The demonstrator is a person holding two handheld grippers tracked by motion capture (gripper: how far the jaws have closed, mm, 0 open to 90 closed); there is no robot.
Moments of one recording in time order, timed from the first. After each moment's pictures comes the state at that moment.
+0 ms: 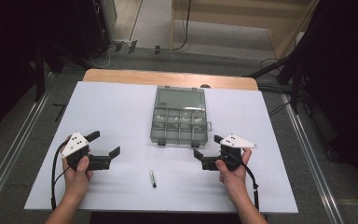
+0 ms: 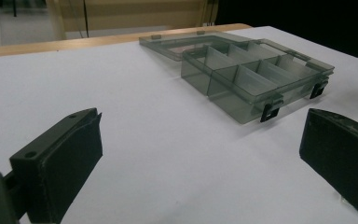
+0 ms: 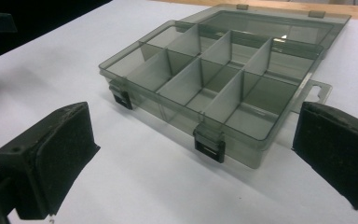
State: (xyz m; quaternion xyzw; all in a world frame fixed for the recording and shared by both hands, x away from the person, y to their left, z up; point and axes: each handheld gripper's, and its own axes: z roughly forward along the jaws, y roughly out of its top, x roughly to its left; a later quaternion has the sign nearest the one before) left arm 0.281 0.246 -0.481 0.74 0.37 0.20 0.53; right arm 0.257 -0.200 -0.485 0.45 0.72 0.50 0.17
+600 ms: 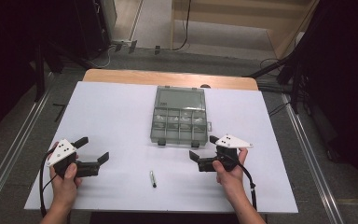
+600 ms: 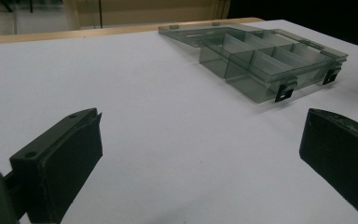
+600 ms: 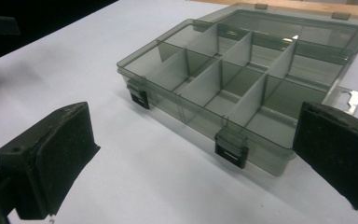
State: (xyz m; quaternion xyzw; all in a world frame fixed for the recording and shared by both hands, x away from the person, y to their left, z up) left arm 0.267 0.275 -0.487 0.73 0.38 0.21 0.52; right arm 0.256 -0.188 -0.482 0.43 0.73 0.50 0.16
